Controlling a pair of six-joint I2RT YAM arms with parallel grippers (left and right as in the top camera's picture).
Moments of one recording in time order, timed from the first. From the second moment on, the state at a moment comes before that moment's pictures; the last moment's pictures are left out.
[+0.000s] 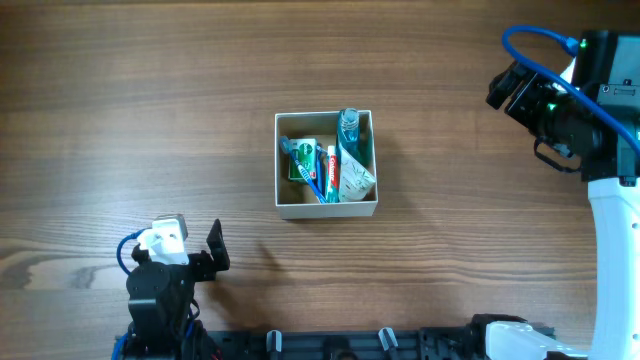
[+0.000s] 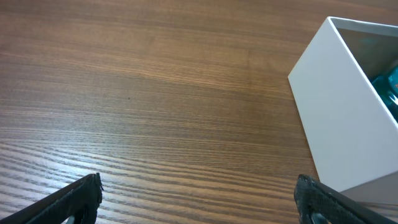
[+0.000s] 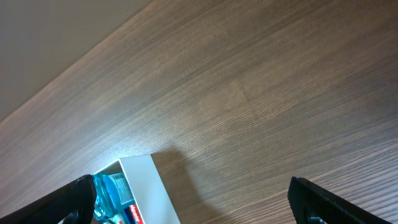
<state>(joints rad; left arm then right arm) 0.02 0.02 0.18 -0.65 0.01 -0.14 -0.06 1.36 1.59 -1.14 -0.03 0.51</state>
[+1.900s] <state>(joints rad) 0.02 0.01 0.18 -0.65 0.00 -0.14 -0.06 0.17 0.27 -0.30 0.08 0.14</state>
